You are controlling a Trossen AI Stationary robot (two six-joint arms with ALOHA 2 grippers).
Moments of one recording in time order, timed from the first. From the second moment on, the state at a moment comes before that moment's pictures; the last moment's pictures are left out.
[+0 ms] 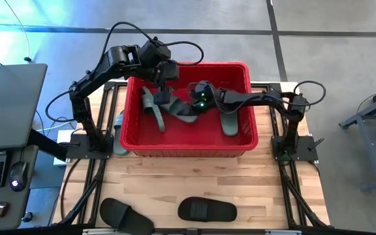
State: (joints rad) left arm 0.44 1.77 2.32 -1.38 -0.04 0.45; right arm -0.36 1.87 1.25 0.08 -0.42 0.96
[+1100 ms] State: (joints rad) left arm 0.44 1.77 2.32 -1.38 -0.05 0.45; right arm -0.38 1.85 1.25 0.21 -0.56 0.85
